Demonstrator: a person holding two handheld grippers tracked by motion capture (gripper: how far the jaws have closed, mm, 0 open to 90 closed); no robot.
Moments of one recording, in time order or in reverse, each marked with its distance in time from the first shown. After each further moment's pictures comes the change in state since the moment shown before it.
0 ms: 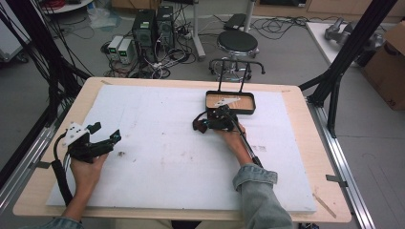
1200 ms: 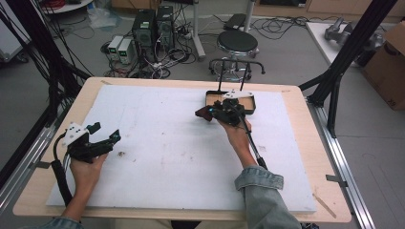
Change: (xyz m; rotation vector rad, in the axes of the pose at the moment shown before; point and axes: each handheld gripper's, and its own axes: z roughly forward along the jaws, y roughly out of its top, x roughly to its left) left arm 0.001 -0.001 0.000 0.002 0.005 -0.006; right arm 0.014 0.027 -0.057 -0.196 -0.087 0.037
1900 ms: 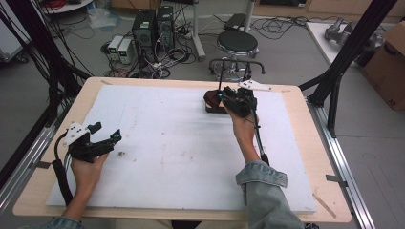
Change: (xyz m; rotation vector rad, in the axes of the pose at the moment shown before) left arm -0.001 0.000 0.002 0.004 -0.005 0.006; right arm -0.014 0.026 -0.034 -0.202 -0.049 0.118
